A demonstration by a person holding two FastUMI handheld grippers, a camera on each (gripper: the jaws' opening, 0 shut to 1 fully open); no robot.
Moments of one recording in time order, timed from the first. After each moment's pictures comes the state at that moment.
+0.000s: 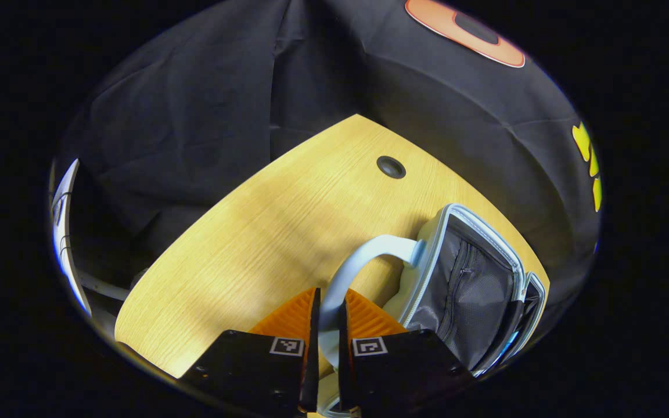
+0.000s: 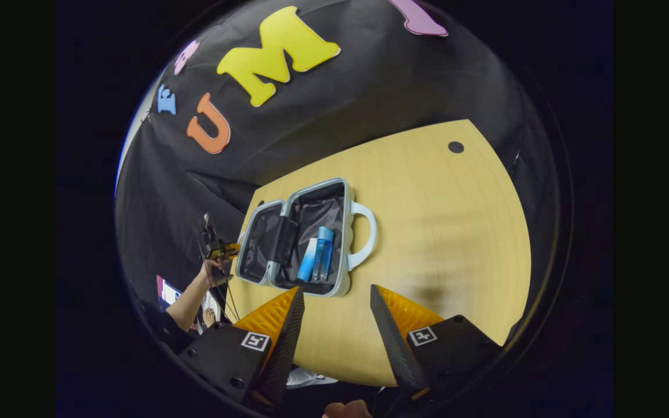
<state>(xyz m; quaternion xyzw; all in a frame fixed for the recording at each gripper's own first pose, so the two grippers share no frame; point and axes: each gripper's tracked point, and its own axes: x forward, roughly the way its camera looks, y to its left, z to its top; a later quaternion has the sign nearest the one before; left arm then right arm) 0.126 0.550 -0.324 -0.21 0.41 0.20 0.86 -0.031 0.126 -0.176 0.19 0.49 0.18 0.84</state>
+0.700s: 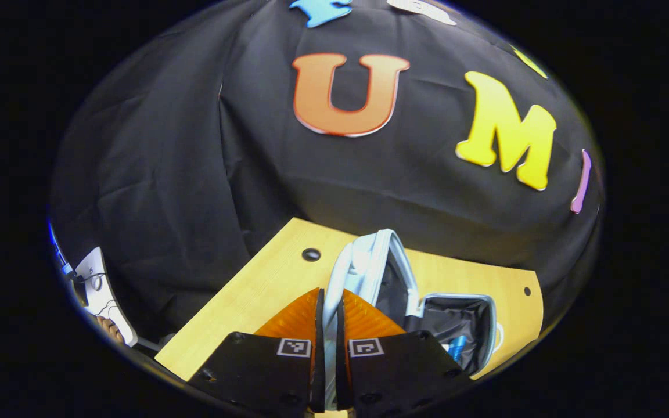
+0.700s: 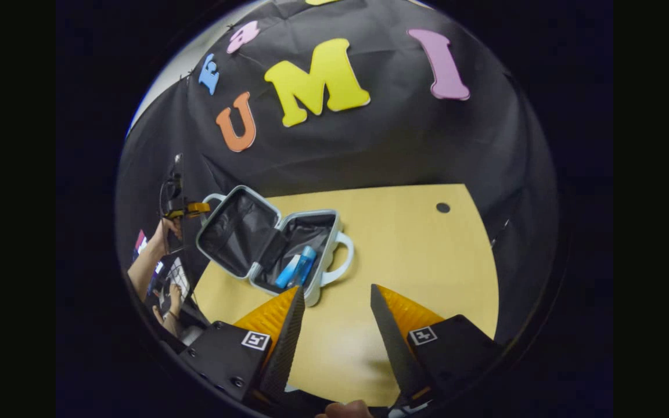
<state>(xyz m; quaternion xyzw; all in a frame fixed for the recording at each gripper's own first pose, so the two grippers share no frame) 0.106 0.407 -0.080 -0.07 0.23 0.17 0.96 -0.042 0.054 -0.139 0.06 0.35 0.16 0.92</state>
